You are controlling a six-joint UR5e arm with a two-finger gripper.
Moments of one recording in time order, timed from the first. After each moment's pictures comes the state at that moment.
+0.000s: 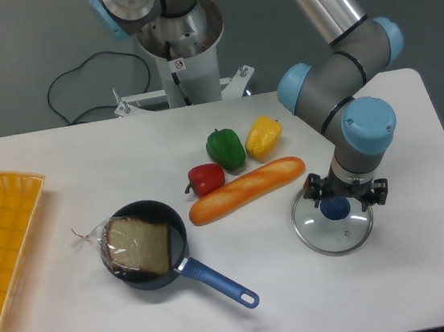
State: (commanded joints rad) arm 2.70 -2.12 -1.54 -1.05 1.56 0.88
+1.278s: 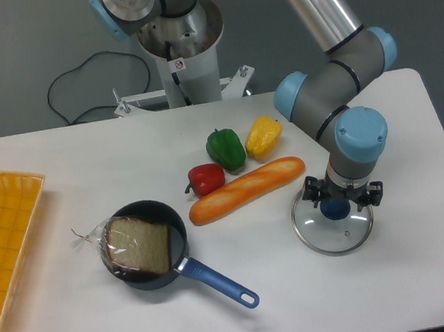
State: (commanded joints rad) arm 2.70 -2.14 -1.56 -1.01 1.59 0.88
